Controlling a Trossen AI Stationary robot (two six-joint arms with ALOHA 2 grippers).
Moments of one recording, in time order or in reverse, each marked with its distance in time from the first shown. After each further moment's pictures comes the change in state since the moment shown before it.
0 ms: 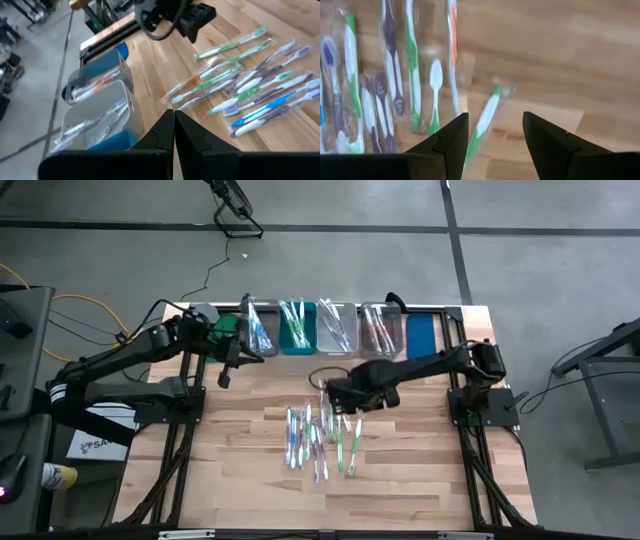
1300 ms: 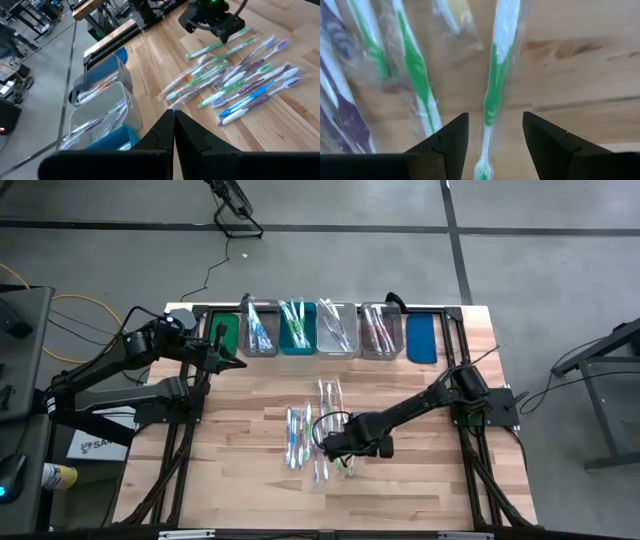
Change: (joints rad) left arm 0.000 -0.187 0.000 -0.164 0.005 0.052; right arm 0.277 0.192 -0.001 0.187 0.006 0.532
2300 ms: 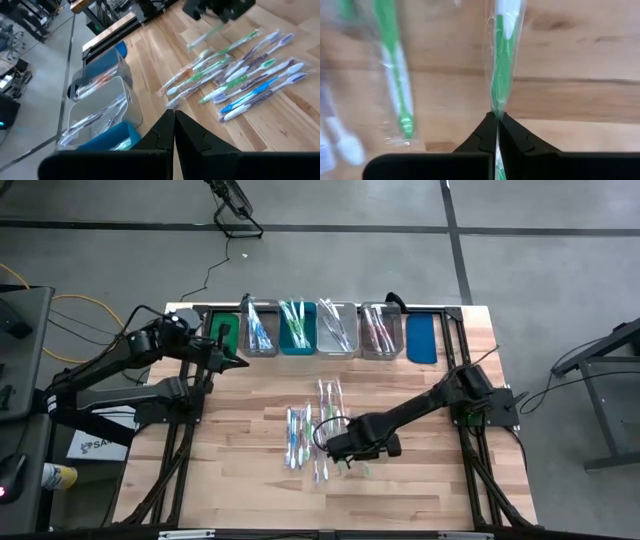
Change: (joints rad) left arm 0.000 0.032 0.000 0.006 -0.021 0.003; right arm 0.008 -0.030 0.000 -0.074 -0.116 -0.165
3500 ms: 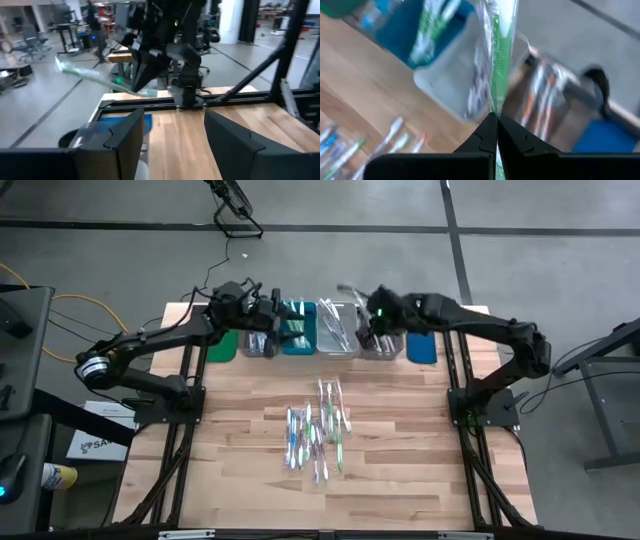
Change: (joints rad) left arm 0.121 0.595 0.001 1.091 0.222 -0.708; right arm -0.690 -0.535 0.001 0.034 0.444 -1.363
